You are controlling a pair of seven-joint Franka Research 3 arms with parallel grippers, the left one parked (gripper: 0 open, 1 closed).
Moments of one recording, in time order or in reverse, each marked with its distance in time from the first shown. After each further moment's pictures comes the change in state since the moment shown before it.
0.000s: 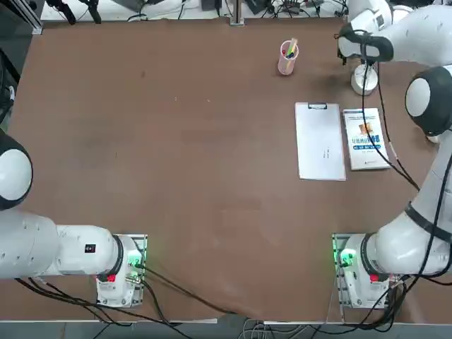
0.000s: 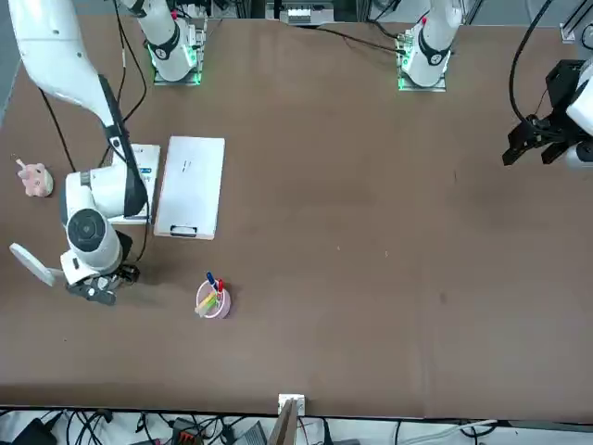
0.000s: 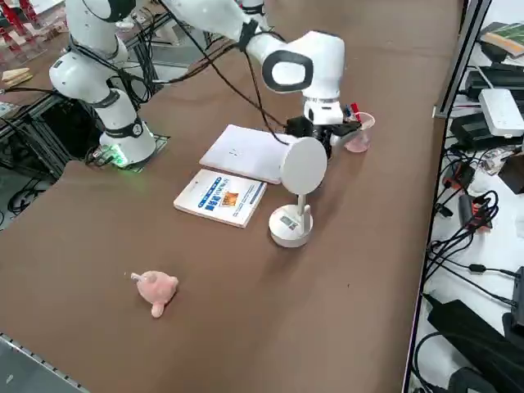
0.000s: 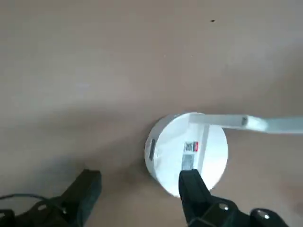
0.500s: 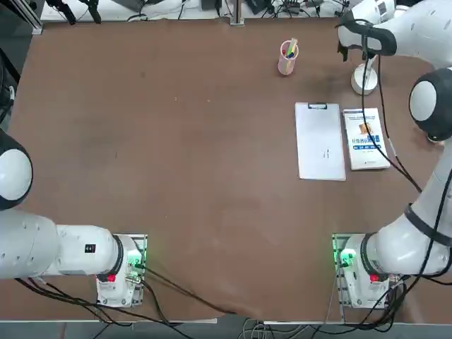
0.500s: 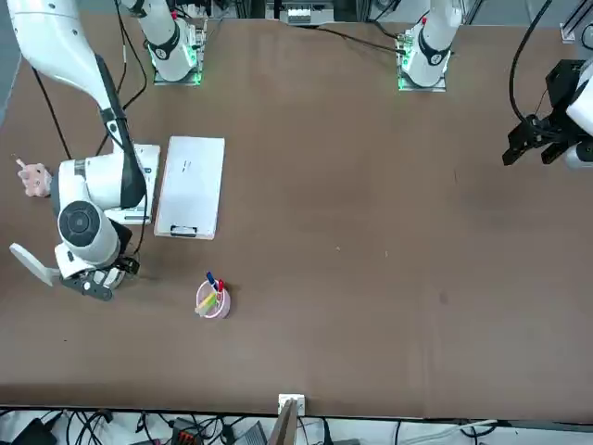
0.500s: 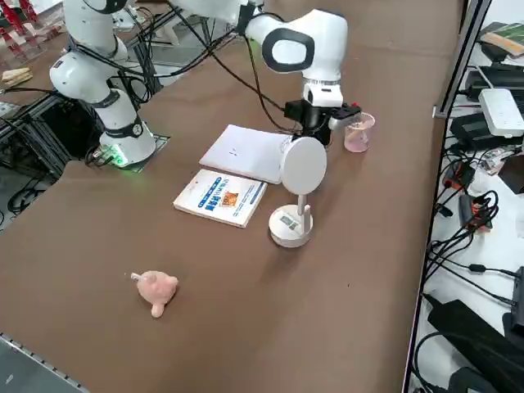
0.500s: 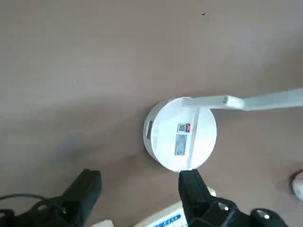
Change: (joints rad) arm 0.029 -0.056 0.008 0.004 0.016 -0.105 0.000
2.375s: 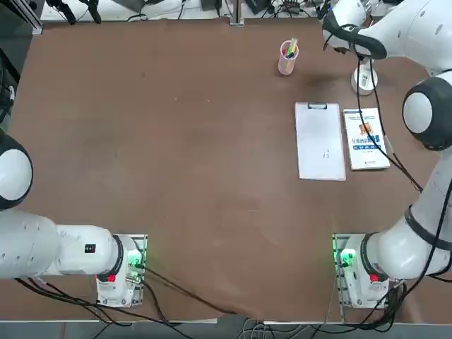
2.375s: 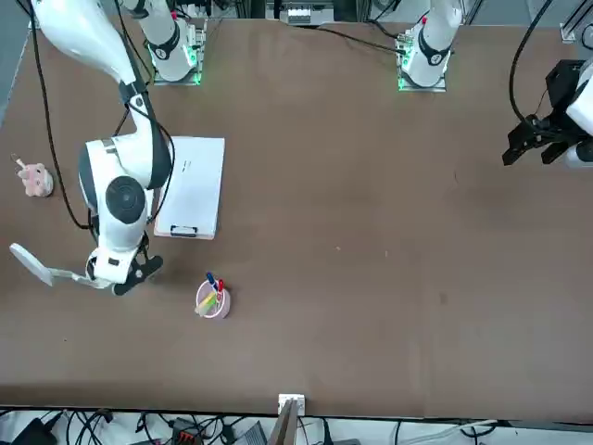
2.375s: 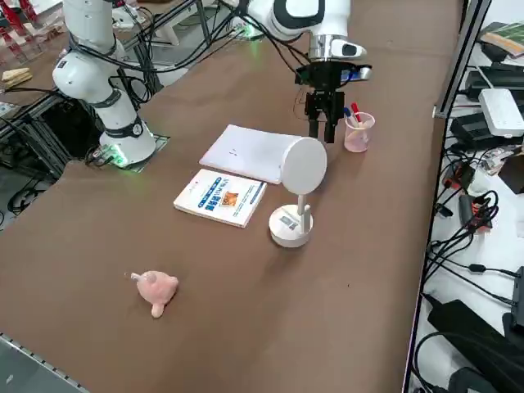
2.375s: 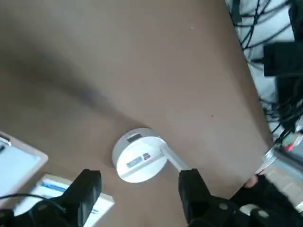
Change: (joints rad) arm 0.132 -0.038 0.004 0.047 -0.218 -0.087 -0.860
